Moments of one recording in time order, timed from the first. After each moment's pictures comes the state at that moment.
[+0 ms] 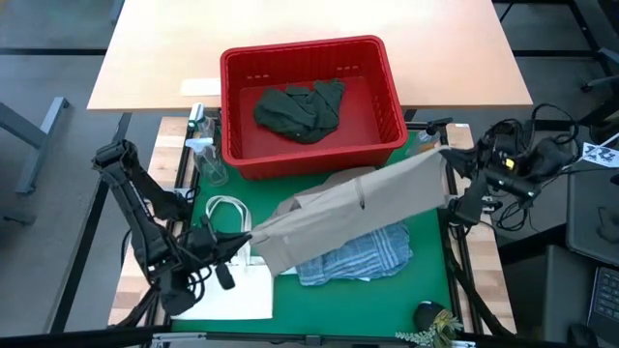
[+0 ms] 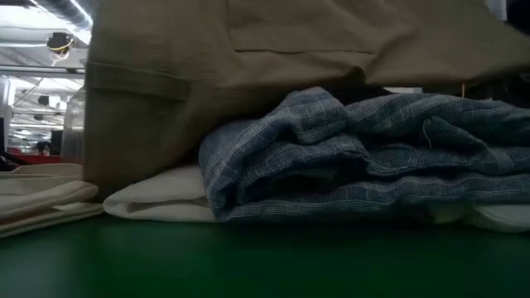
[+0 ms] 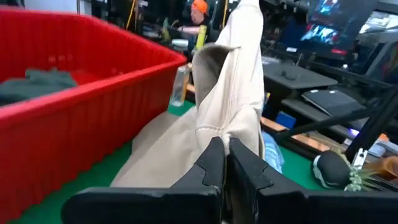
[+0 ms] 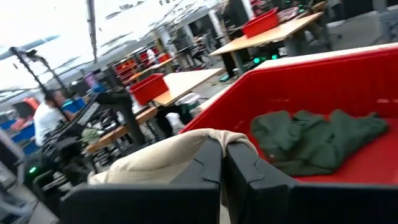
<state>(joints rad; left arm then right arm) -0.98 1.35 1.07 -0.67 -1.43 -1.22 1.11 0.45 0.82 0.23 1.56 -0.12</state>
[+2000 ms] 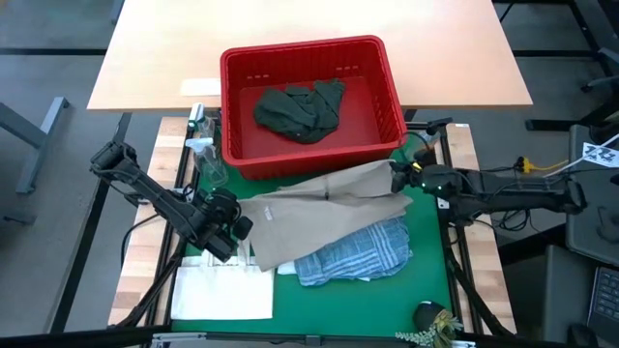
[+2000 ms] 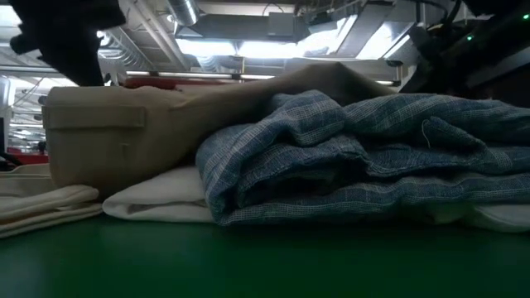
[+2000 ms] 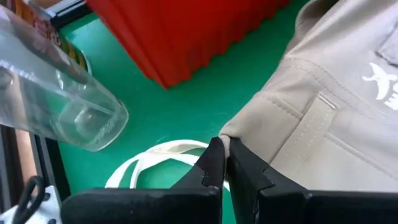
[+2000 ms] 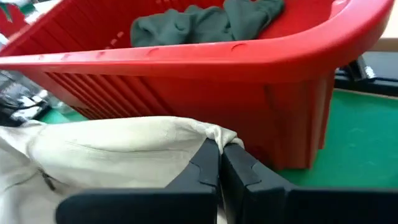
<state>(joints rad) -0.57 1.35 0.96 -1.32 -0.73 -1.66 -0.06 0.64 0.48 -0.37 0.61 0.74</state>
